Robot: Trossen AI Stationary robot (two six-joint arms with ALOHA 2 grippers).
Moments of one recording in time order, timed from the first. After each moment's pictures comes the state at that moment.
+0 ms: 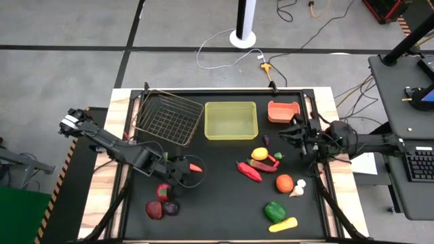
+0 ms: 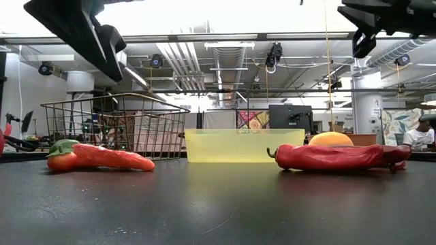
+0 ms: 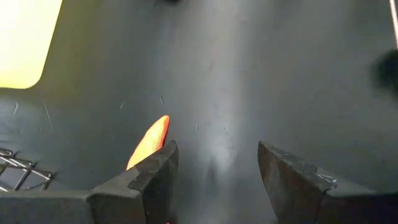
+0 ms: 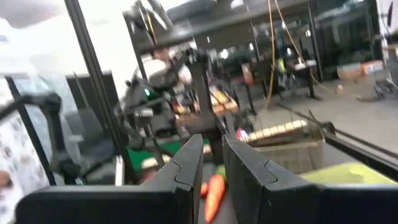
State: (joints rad) left arm -0.46 1.35 0.94 -0.59 -0.26 -0.49; right arm -0.03 0.28 0.23 0.24 -0.03 0.27
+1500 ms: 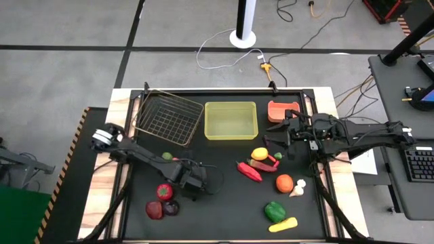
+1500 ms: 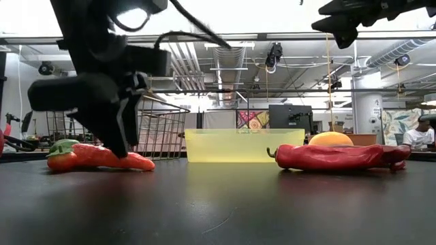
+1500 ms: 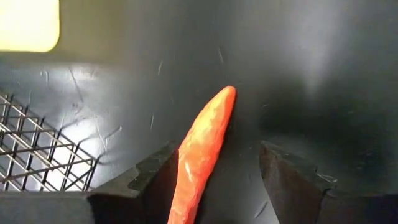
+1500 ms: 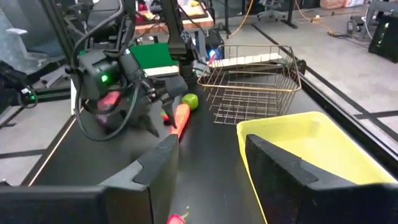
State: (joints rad) left arm -0.41 1.82 1.14 -0.79 -0.41 -0.44; right arm -0.04 0.64 0.57 -0.15 0.00 0.10
